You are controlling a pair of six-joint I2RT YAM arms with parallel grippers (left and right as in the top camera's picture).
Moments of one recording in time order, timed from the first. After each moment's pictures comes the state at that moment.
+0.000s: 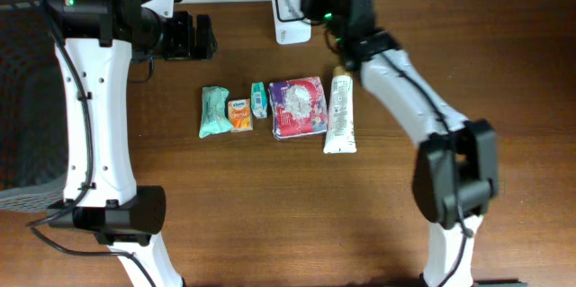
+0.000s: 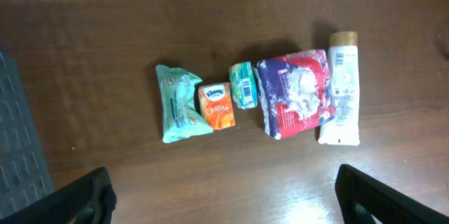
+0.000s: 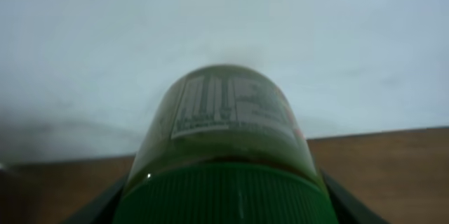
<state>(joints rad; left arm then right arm) -0.08 2.02 2.55 -1.66 0.21 -0.05 0.35 2.13 1.76 0.06 0.06 0.42</state>
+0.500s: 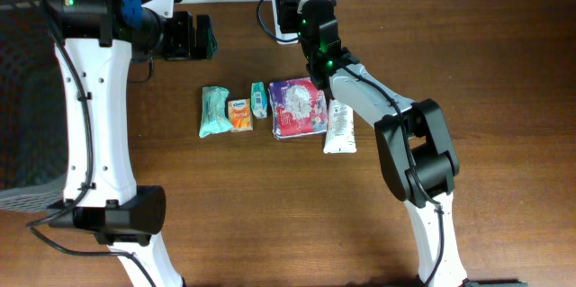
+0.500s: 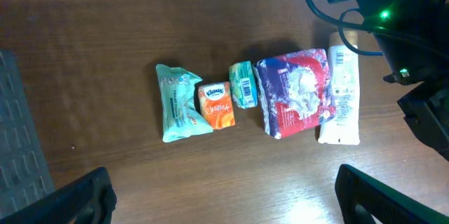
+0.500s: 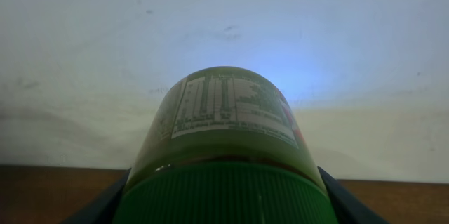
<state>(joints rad) -0.08 2.02 2.55 -1.66 0.21 -0.05 0.40 2.34 1.76 0.43 0.15 0.26</state>
